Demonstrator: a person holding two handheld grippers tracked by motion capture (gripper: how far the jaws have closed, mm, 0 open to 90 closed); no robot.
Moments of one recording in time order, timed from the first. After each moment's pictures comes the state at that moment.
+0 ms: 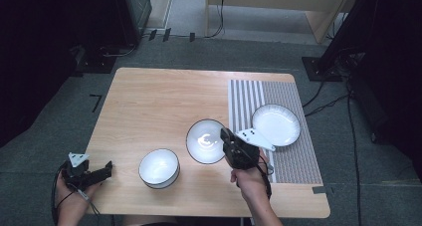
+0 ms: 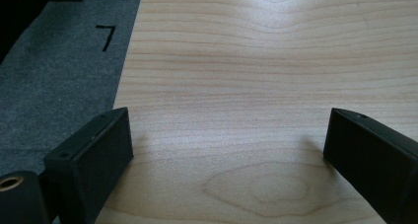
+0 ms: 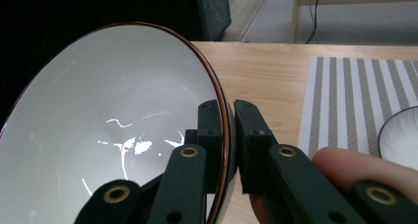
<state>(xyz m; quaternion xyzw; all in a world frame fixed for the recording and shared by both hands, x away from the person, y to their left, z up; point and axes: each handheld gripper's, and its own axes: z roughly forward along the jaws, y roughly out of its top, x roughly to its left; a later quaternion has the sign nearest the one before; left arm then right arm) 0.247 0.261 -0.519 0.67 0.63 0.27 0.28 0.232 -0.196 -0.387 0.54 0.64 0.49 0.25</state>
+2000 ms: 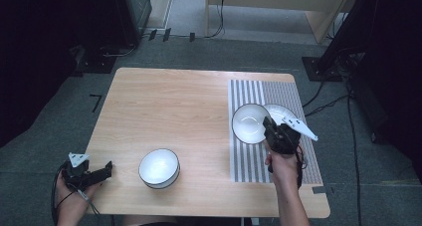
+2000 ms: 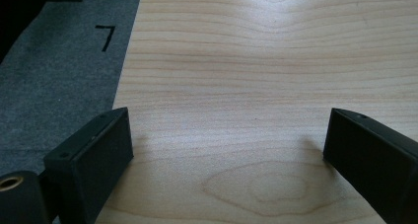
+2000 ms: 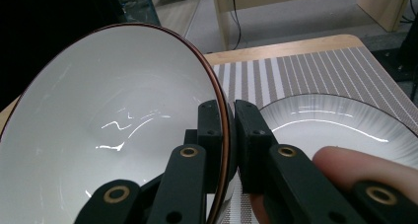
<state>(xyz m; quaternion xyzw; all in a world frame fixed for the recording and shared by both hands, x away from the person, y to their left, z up) 0.246 0.261 -0.518 0.67 0.63 0.27 0.28 0.267 -0.299 -0.401 0.63 0.55 0.46 0.30</state>
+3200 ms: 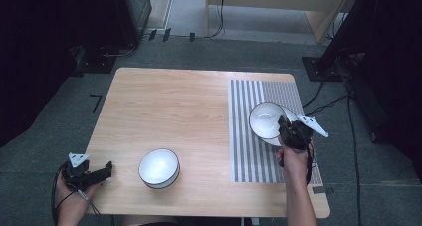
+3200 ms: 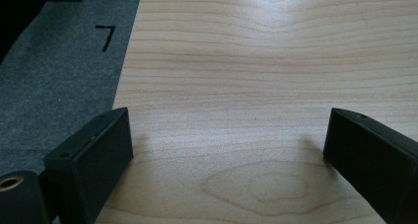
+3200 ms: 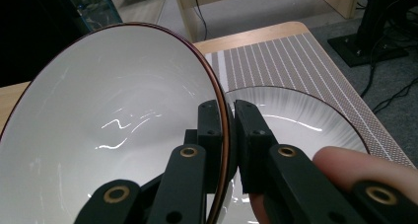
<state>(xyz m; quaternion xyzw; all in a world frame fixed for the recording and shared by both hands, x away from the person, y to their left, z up) 0.246 0.261 -0.518 0.67 0.63 0.27 0.28 0.290 -0.346 -0.430 0.68 0.51 0.43 0.31</state>
